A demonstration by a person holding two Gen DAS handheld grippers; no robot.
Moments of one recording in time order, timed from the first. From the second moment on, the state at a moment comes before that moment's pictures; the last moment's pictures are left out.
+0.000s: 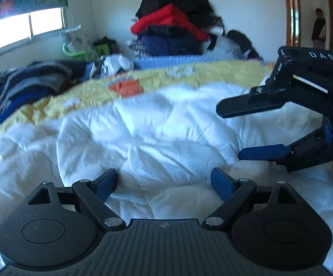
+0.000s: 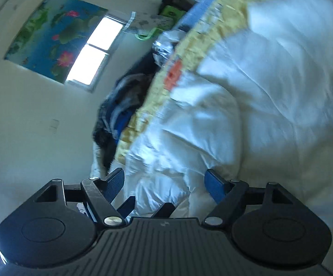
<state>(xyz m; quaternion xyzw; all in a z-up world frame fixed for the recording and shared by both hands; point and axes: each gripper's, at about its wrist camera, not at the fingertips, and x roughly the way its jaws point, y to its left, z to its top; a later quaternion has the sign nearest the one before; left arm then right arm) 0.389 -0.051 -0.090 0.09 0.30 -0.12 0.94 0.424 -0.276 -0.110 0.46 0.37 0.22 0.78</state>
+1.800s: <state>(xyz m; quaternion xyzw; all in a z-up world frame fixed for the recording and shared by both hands) 0.312 0.001 -0.105 -0.03 0.33 -0.09 0.94 0.377 -0.518 -0.101 0.39 0.22 -0.11 0.88</state>
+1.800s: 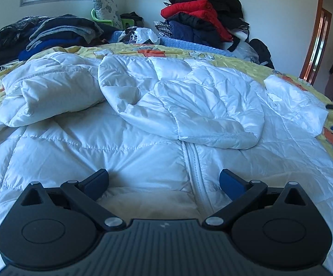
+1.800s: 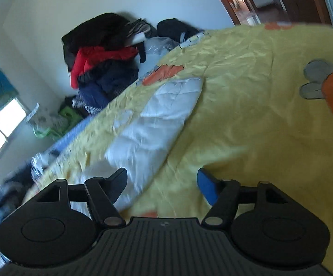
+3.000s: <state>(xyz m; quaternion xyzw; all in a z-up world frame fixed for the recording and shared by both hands) 0.313 0.009 -0.105 -0.06 0.33 -0.10 0.94 0.435 -0.518 -0.023 0.33 0.15 -0.08 0.93</state>
